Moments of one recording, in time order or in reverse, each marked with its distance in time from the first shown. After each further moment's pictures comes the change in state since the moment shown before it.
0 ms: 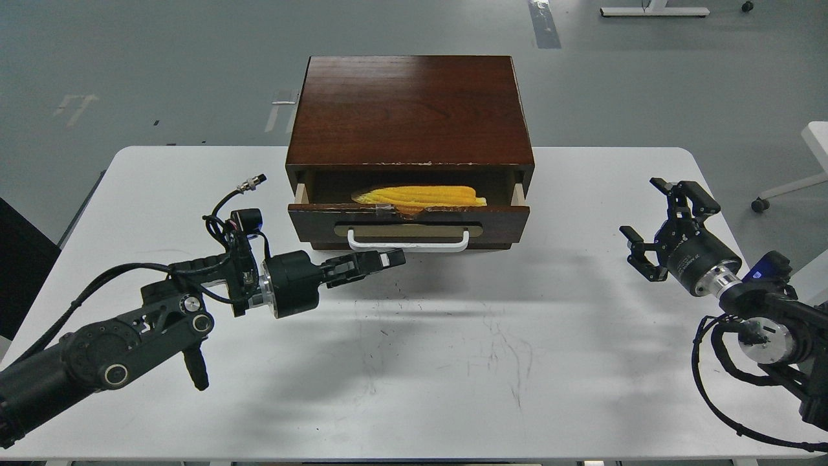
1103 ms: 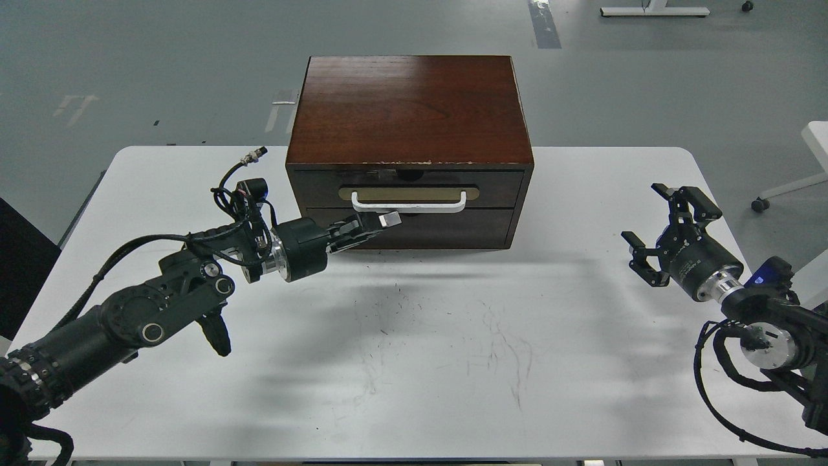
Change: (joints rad) left arm -0.105 -0.111 0.006 0.233 -0.061 0.017 -0.001; right arm -0.016 -0.006 0.002 0.005 0.000 0.000 0.000
